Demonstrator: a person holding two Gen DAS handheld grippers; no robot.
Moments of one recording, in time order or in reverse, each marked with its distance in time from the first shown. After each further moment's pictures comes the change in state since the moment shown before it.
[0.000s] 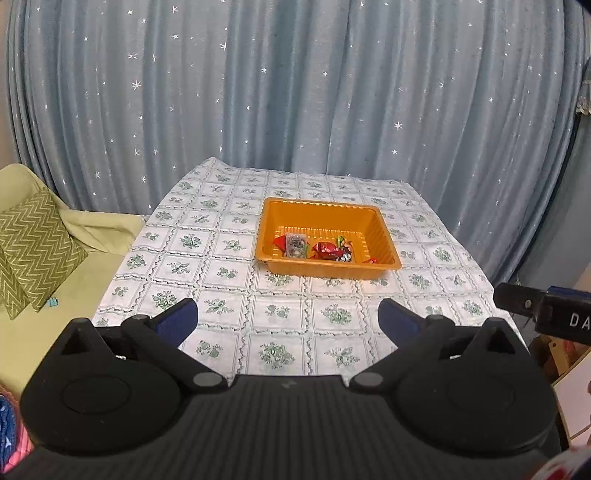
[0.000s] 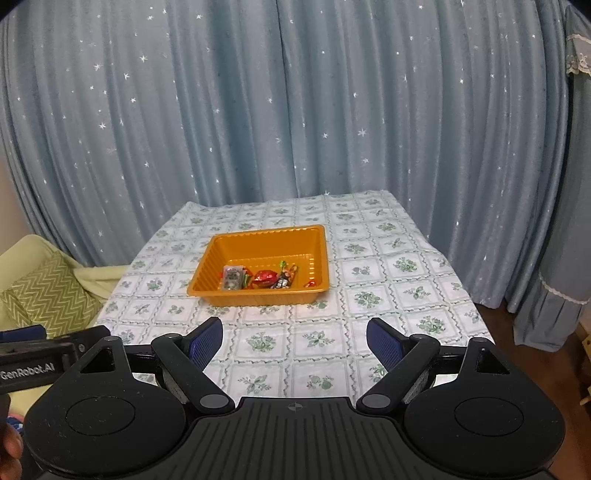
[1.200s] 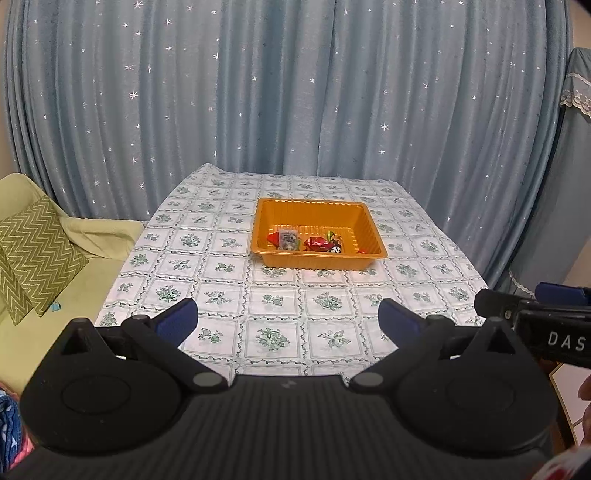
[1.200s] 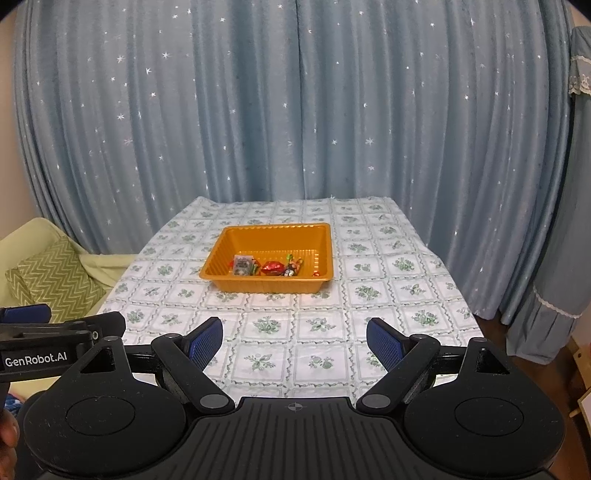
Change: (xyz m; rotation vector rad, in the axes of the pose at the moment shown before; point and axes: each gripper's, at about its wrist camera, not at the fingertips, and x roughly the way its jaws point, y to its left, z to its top) left arm -0.037 -0.004 -0.023 0.029 -0.025 -0.019; right arm -0.041 0.017 -0.030 -0.061 -0.020 -0.002
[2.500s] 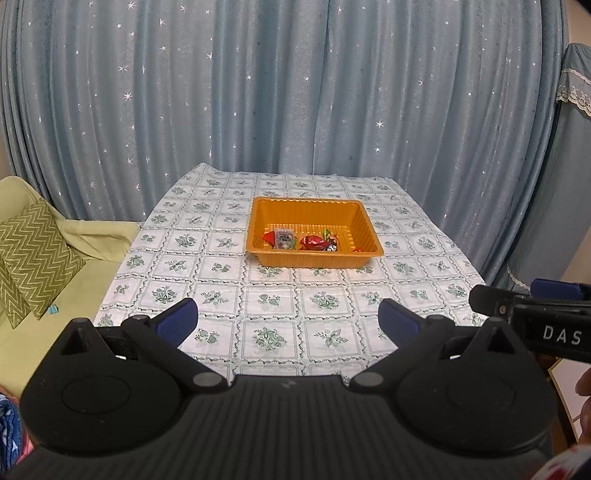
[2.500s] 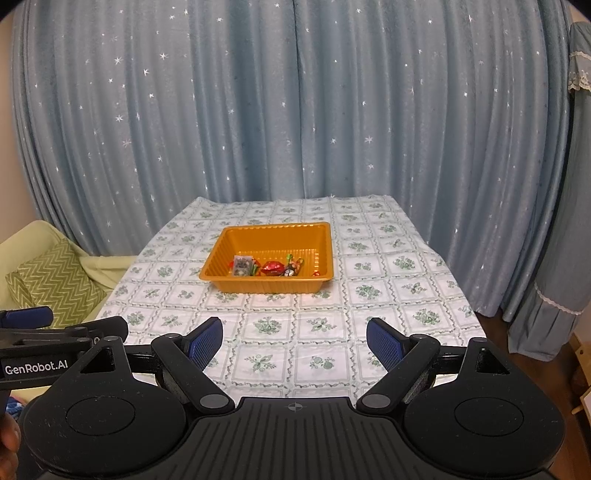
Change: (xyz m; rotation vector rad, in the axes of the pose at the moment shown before) left arm 0.001 -0.001 0.001 0.012 0.005 -0.010; right arm 0.003 -0.003 0.001 0.010 0.003 0.004
